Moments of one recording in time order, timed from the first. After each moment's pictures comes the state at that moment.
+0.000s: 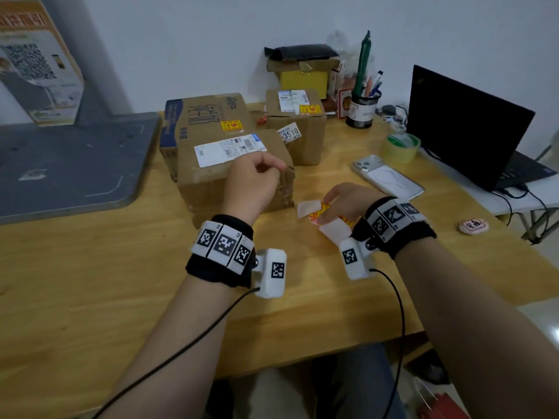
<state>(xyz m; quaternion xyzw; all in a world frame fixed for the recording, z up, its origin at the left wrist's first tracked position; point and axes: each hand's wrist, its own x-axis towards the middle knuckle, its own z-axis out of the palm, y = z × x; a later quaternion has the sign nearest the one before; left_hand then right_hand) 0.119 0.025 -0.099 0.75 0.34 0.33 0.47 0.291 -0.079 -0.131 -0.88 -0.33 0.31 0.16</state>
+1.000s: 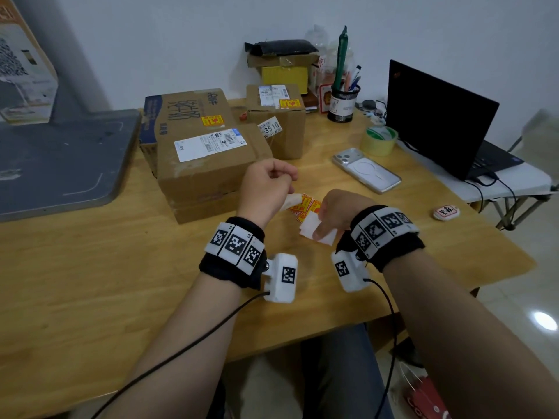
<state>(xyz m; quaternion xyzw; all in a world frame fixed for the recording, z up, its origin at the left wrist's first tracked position) 0.143 -0.009 -0.121 0.72 0.29 0.30 0.55 0.272 -0.109 -0.136 -0.90 -0.33 0.28 0.06</state>
